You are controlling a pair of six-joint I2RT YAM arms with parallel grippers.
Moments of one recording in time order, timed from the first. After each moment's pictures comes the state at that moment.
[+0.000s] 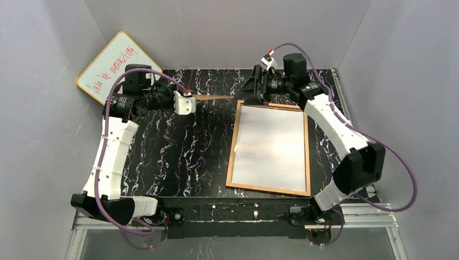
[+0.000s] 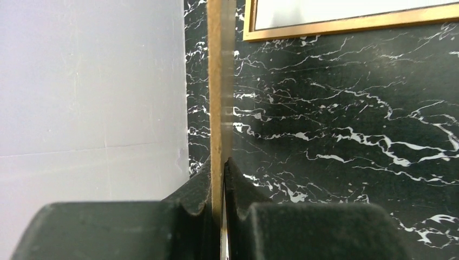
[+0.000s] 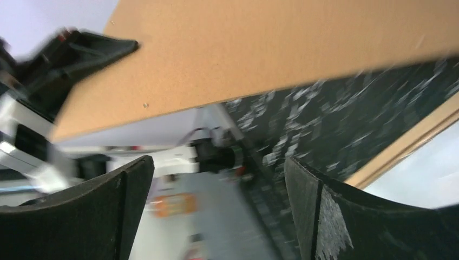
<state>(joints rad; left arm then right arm) -0.20 1.27 1.59 -1.01 0.65 1.43 0.42 1.60 1.51 -0.41 -0.91 0.85</state>
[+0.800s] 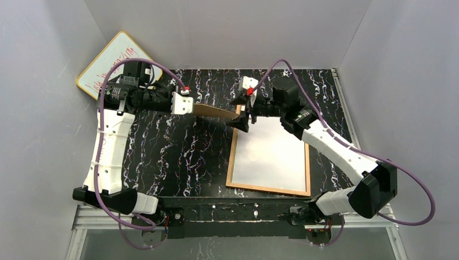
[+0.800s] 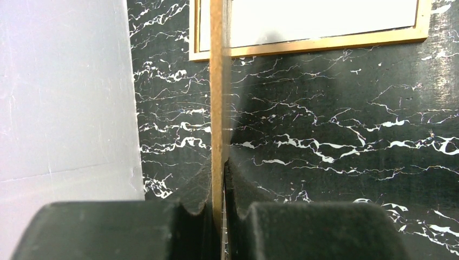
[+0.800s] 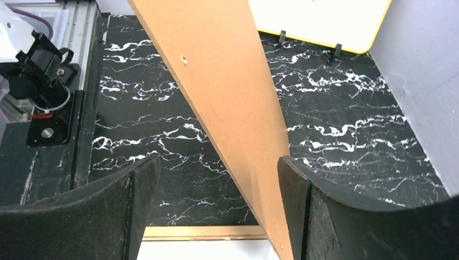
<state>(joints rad) -0.21 1.39 1.87 -1.42 0.73 1.46 0.65 1.35 1.22 -0.08 -0.75 -0.25</state>
